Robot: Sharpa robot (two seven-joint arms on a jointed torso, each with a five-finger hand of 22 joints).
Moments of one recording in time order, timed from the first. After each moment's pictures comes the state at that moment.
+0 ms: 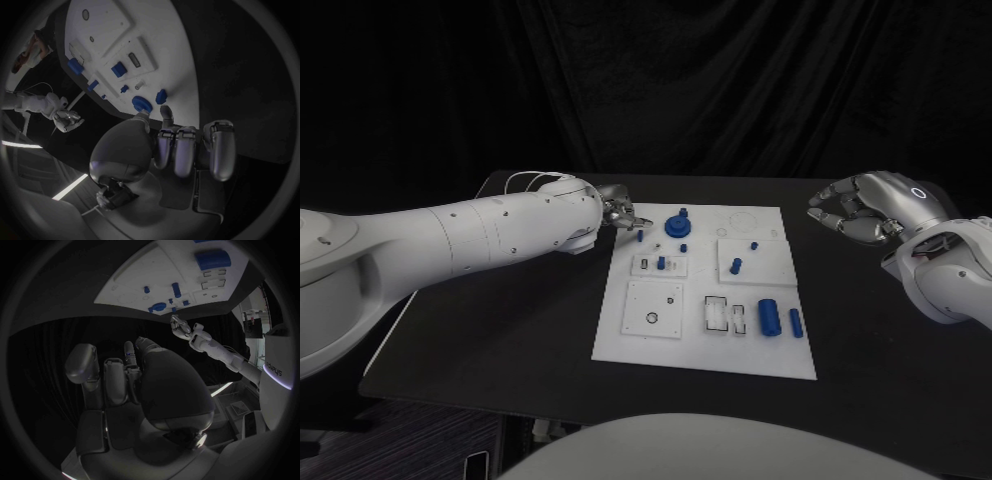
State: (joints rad) left arm 1.24 -0.57 -0.21 1.07 -1.14 -0.10 -0.28; left_hand 1.11 0.08 -0.04 0.29 0.17 0.91 0.04 0.46 1.30 1.46 -0.01 1.57 1.31 1.47 -0.06 1.57 1.31 0.05 1.47 0.06 1.44 1.31; right arm 1.29 -1.00 -0.25 1.52 -1.48 -0.66 -0.03; right_hand 1.42 -0.05 0.21 0.28 0.32 0.97 0.10 0.19 0.19 1.43 0.03 1.49 1.31 1.46 -0.04 1.32 1.31 0.09 1.40 0.07 1.03 1.31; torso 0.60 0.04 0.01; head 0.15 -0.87
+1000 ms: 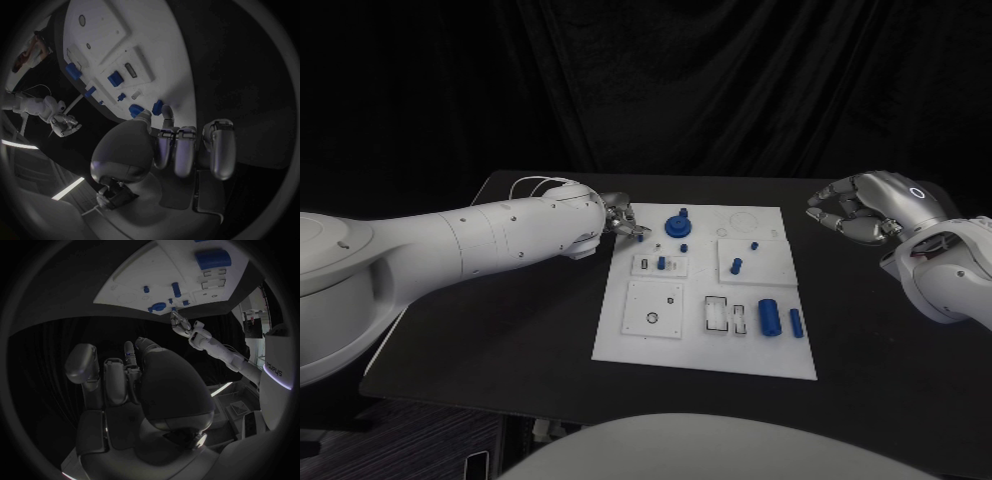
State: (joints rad) left arm 1.22 -0.55 -0.21 1.04 -1.14 -0.07 -0.29; left_hand 1.14 0.09 -0.03 0.28 0.23 0.90 0.05 0.39 1.27 1.46 -0.01 1.57 1.31 1.47 -0.06 1.57 1.31 0.05 1.46 0.06 1.42 1.31; right arm 1.29 -0.99 -0.25 1.51 -1.48 -0.66 -0.03; right_hand 1.42 -0.05 0.21 0.28 0.32 0.97 0.10 0.19 0.19 1.43 0.03 1.49 1.31 1.46 -0.04 1.32 1.31 0.09 1.40 0.07 1.03 1.31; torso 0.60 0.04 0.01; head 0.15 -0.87
